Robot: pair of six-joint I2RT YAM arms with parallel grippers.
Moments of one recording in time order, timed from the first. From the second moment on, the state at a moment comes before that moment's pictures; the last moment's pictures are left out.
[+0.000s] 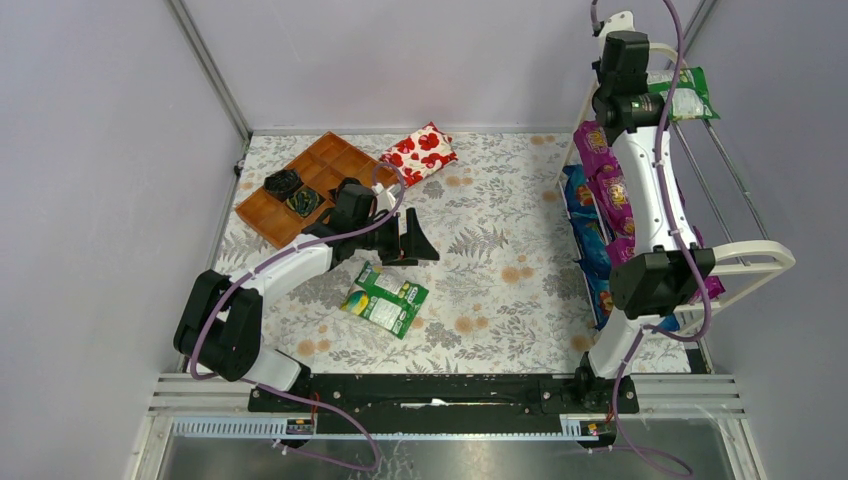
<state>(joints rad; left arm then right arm) -0.47 1.46 0.89 -0.14 0.70 -0.66 0.08 1.82 2.09 -0.63 0.57 -0.41</state>
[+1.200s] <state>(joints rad) -0.44 1.46 0.87 -0.10 0.73 -0.69 0.09 1.76 2.13 -0.72 0.40 -0.24</state>
